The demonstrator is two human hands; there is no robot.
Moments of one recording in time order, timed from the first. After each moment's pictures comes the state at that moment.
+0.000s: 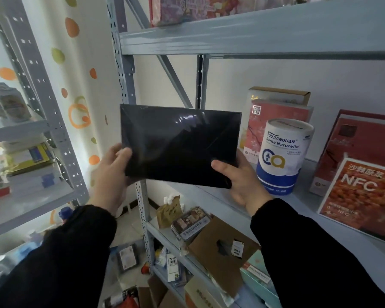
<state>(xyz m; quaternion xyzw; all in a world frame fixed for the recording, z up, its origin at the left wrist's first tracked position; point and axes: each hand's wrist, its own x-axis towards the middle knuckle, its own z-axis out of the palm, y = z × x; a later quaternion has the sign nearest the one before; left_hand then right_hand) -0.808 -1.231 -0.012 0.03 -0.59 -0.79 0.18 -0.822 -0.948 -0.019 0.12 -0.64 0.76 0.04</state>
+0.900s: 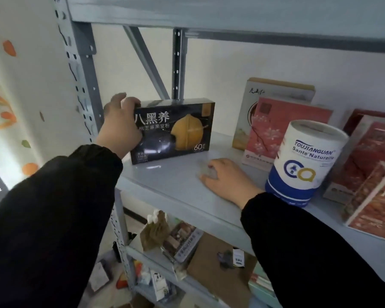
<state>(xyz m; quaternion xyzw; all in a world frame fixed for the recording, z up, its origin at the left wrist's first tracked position) -1.030 -1.238 0.047 -0.13 -0.91 -0.29 0.25 -0.931 -0.973 -0.027 -0.01 -0.99 0.13 0.03</state>
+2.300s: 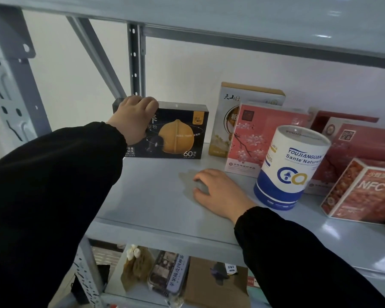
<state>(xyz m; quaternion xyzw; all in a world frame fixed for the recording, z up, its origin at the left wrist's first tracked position) -1.185 -1.164 0.047 -0.49 -0.81 -0.05 0.32 -0.942 -0.983 -0.032 -0.08 -0.99 0.11 0.07</state>
